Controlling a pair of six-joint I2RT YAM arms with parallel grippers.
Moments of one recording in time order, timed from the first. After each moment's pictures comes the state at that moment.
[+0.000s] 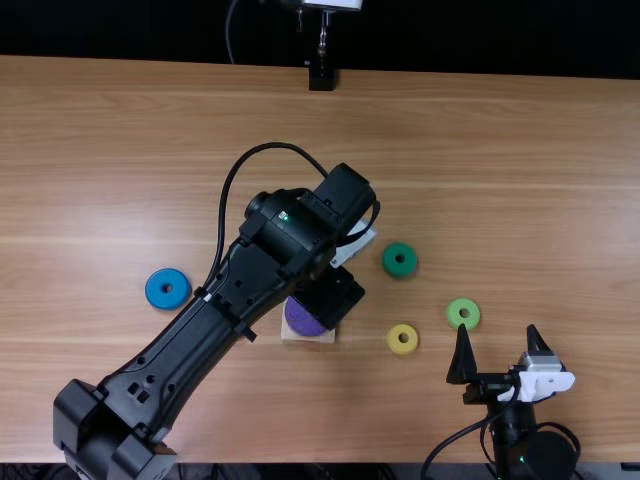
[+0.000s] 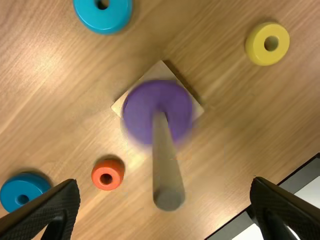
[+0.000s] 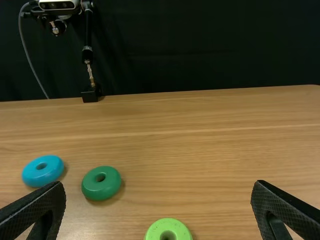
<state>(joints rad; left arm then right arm) -0.69 1.90 1.93 -1.39 0.04 0.04 0.03 0.00 0.01 -0.06 0.00 0.03</state>
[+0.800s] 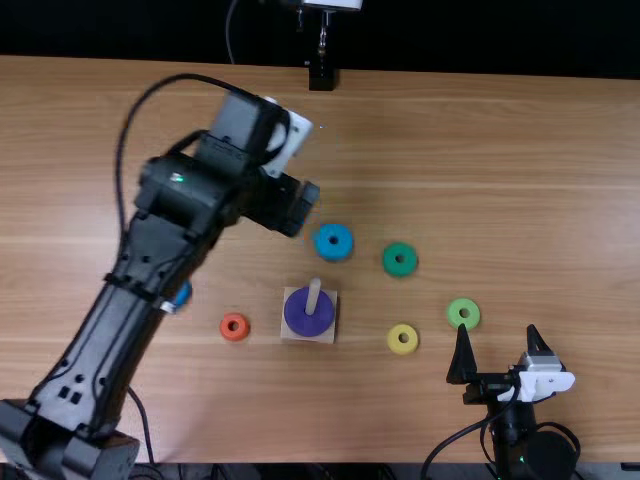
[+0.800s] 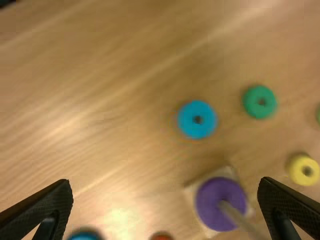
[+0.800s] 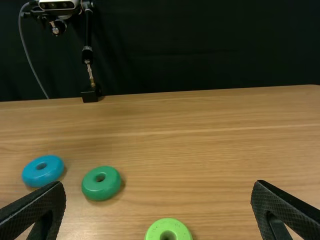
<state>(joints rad) -0.42 1.83 1.96 -1.10 0.06 0.02 0.03 0.00 0.01 -0.06 0.00 0.03</state>
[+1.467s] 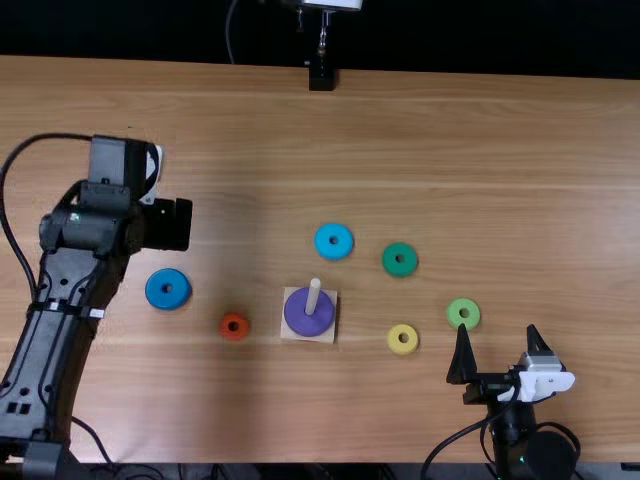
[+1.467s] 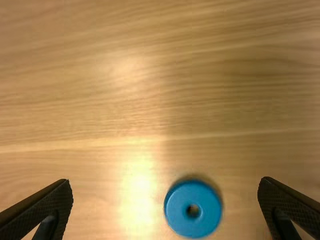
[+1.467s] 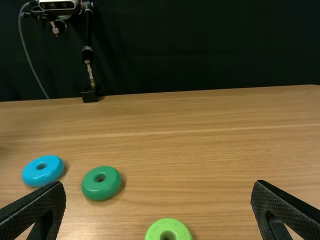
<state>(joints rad) -0.09 1.62 1.36 -0.77 -0.12 0.00 0.03 0.00 0.01 -0.06 0.00 0.03</state>
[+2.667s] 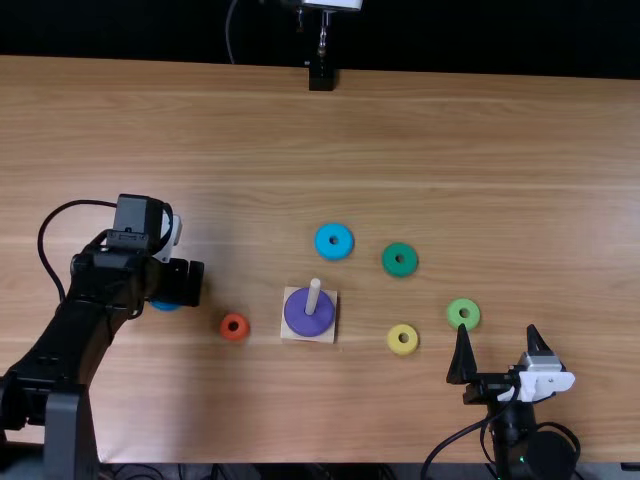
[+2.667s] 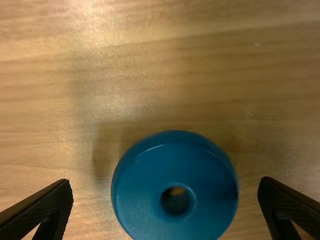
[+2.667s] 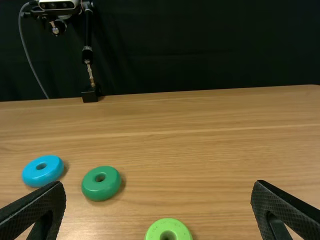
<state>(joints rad) -0.08 1.71 1.03 -0.60 -0.02 0.00 0.03 0.00 0.01 -0.06 0.00 0.03</state>
